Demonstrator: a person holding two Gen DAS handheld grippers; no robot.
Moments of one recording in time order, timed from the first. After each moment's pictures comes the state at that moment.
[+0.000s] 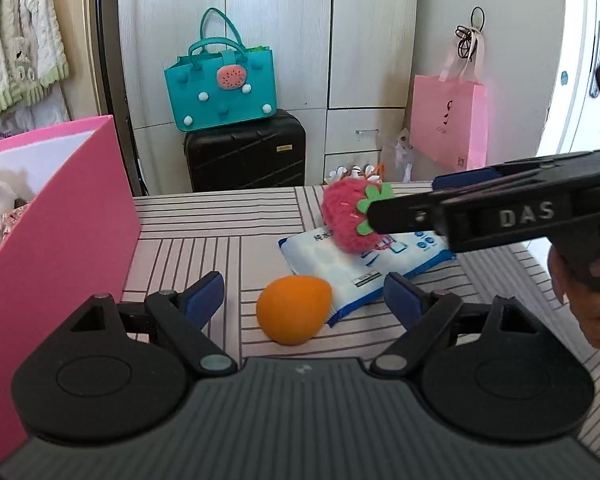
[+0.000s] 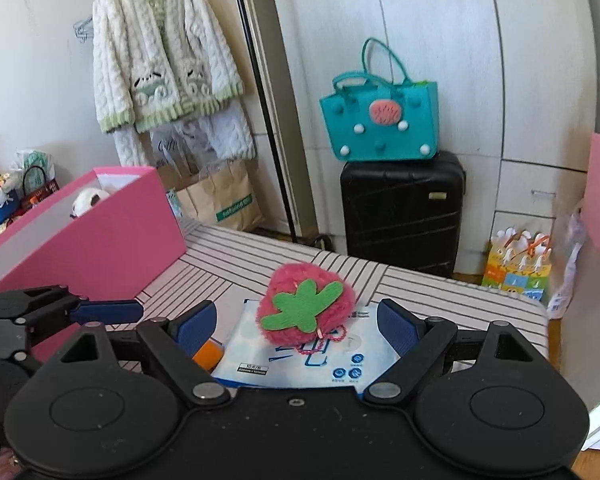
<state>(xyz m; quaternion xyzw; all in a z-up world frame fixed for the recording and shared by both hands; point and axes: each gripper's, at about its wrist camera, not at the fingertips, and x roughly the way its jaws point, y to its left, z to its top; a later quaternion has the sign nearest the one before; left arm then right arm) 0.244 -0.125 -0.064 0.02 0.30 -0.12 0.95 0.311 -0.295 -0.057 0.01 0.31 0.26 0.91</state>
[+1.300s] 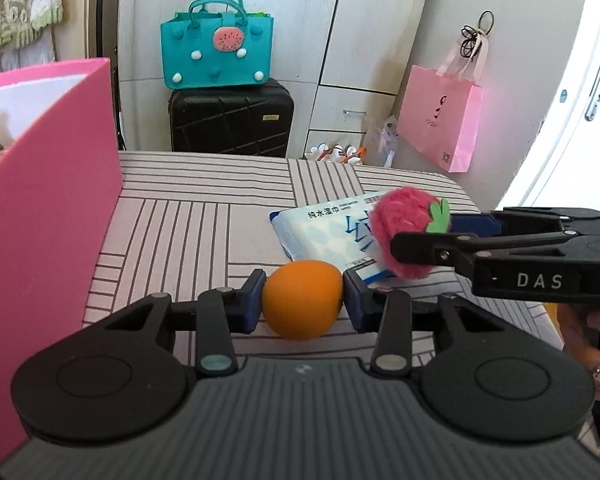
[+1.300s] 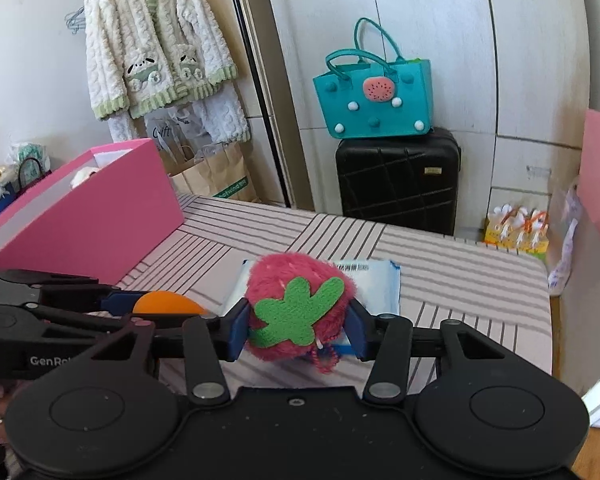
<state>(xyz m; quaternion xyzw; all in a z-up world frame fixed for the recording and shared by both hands) 0.259 -0.107 -0.071 -0.05 0.35 -0.14 0.92 0.295 -0.305 -0.069 0.02 0.34 0.25 0.91</state>
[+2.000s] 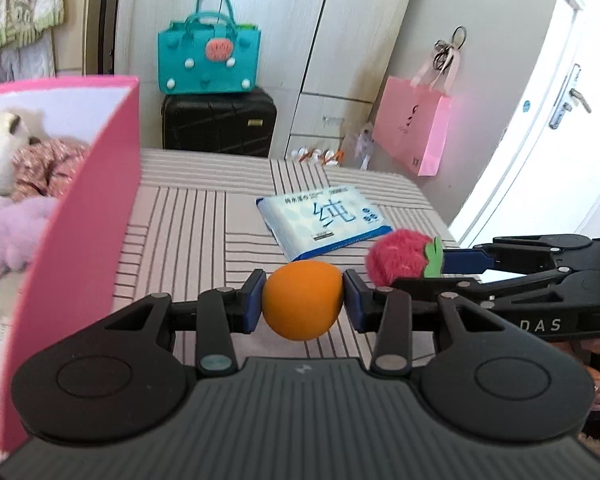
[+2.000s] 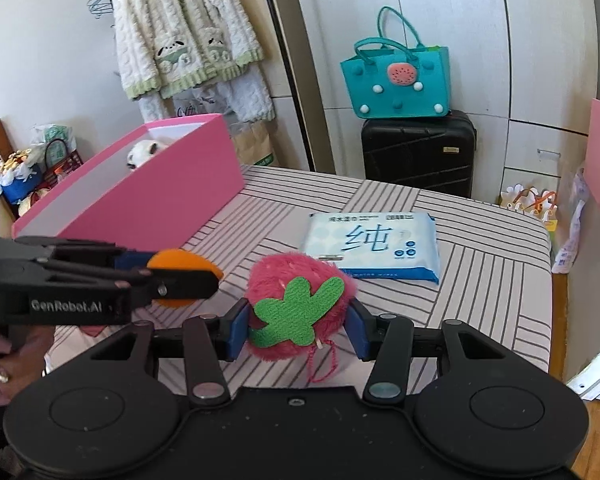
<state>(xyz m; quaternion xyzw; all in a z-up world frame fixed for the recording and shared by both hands) 0.195 -0.087 -0.038 -0.07 0.34 -0.17 0.92 0.221 -0.295 -0.039 0.01 0.36 0.27 0.89</state>
